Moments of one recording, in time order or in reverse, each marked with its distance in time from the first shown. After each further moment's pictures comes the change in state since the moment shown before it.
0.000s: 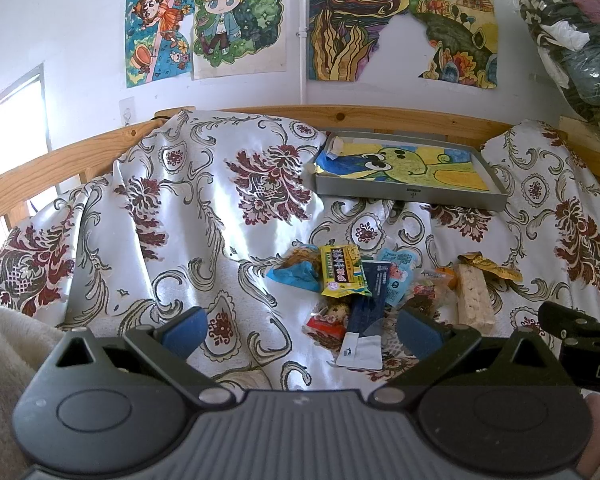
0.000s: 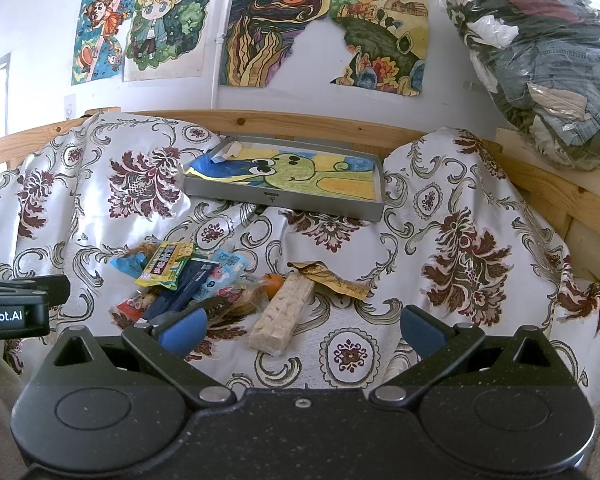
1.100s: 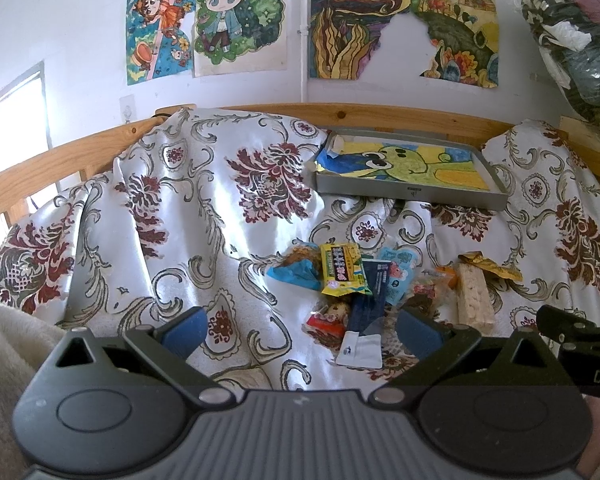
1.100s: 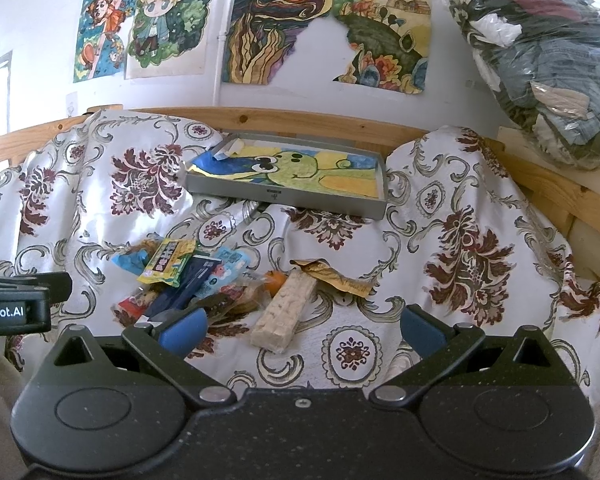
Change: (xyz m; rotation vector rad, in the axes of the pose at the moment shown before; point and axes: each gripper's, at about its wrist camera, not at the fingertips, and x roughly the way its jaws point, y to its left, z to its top) left arm 0.002 0.002 -0.001 -0.002 0.005 -0.001; right arm 0.001 0.001 -0.001 -0.002 0.004 0.003
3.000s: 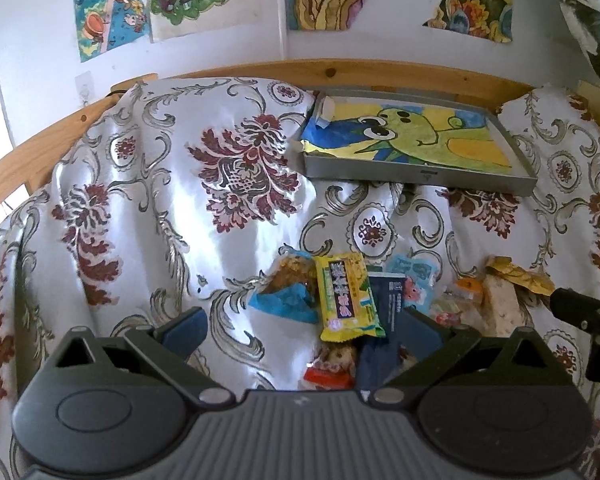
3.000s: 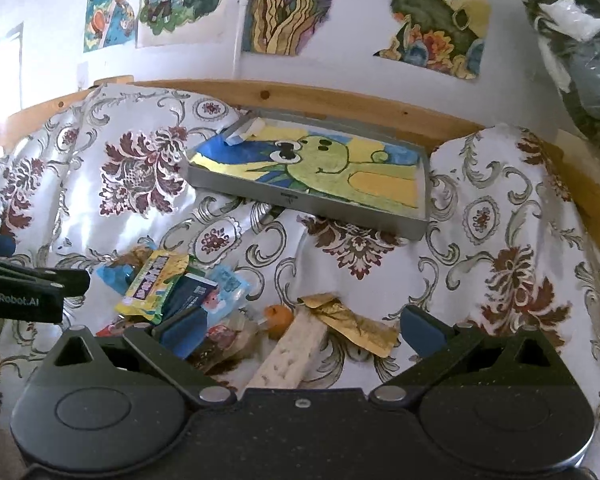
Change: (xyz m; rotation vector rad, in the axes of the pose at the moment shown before) left arm 0.102 -0.005 0.069 0.070 0.177 -0.031; right arm 0.099 -0.012 0.071 -0.079 0.117 0.099
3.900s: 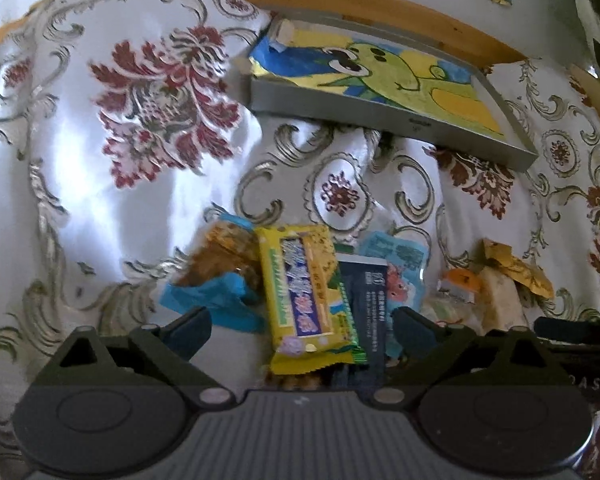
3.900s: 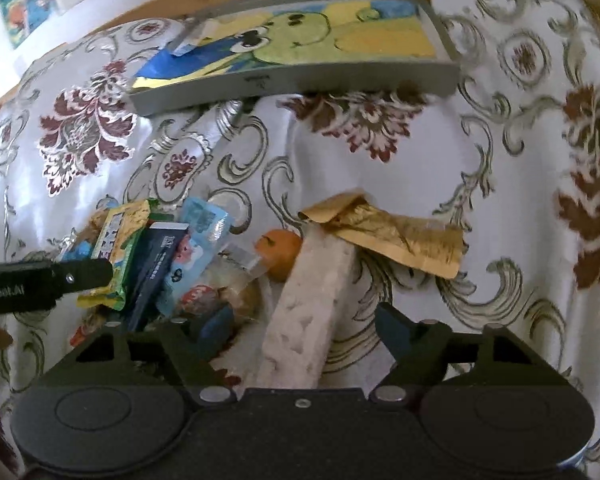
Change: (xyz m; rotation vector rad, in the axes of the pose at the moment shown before) left arm 0.109 0.005 0.010 -0.050 0.187 -0.251; right arm 0.107 -0.018 -0.020 0.279 0.295 0.091
